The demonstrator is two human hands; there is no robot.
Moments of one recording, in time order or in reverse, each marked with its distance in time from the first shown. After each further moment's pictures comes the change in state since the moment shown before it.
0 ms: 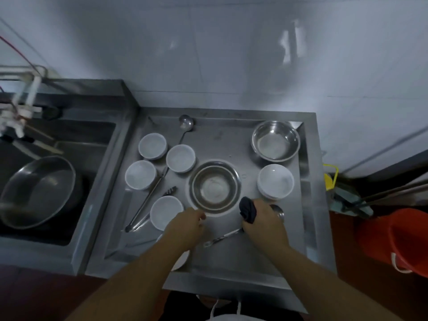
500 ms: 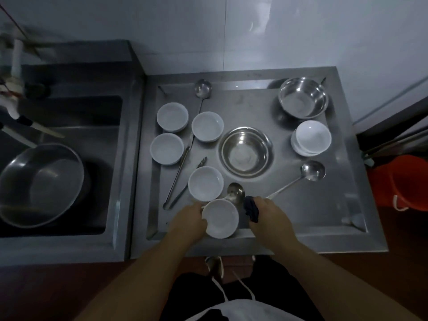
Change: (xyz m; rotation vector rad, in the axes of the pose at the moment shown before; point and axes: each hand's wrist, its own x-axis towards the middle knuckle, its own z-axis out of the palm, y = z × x) left_hand -0.022 -0.182 0.020 -0.046 -0.136 -0.011; right_hand -0.074 -0.076 0.159 -0.219 -0.035 0.107
